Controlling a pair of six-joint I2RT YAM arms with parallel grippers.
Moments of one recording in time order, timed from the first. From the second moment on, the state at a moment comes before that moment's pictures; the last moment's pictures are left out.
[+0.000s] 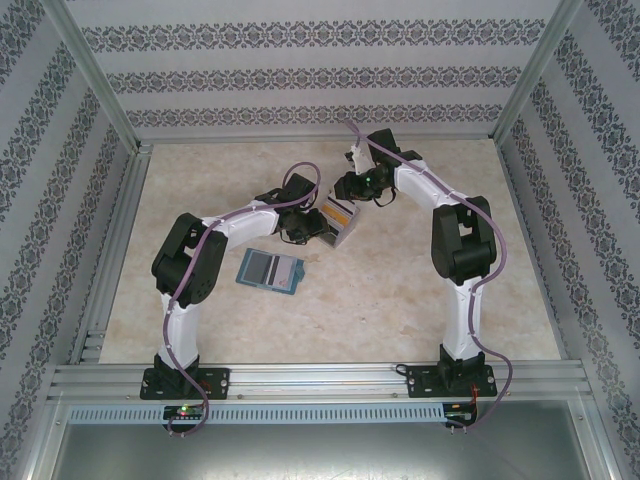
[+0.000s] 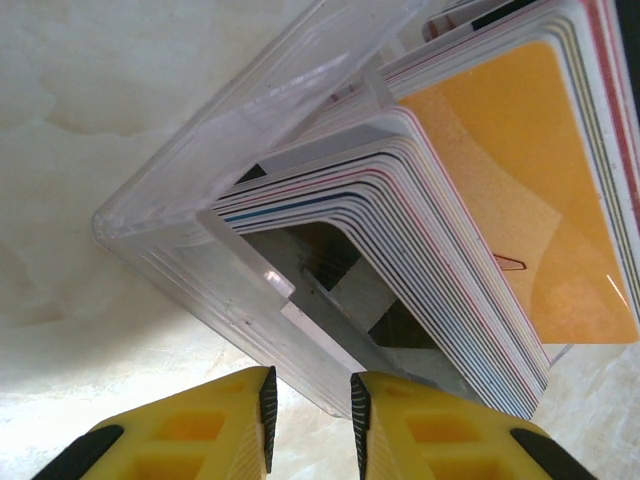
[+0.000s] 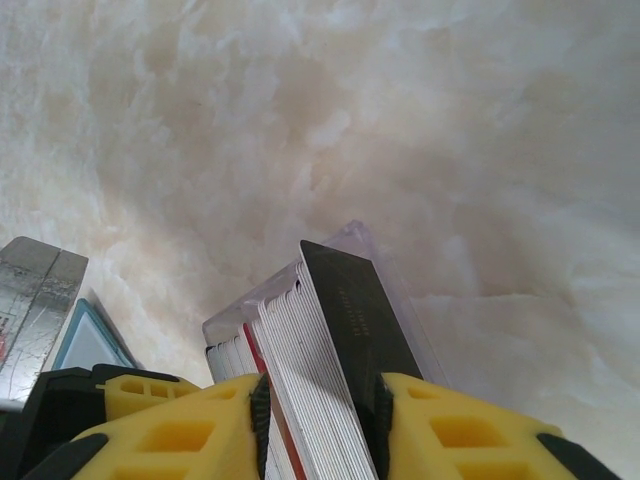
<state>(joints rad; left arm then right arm) -0.54 2.03 1.42 -0.40 0.26 -0.85 0.28 2.12 1.72 -0.67 -0.56 0.18</state>
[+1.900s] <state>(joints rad) -0.51 1.97 1.37 -0.39 0.25 -0.84 0.27 1.89 1.69 -0.68 -0.42 0.13</state>
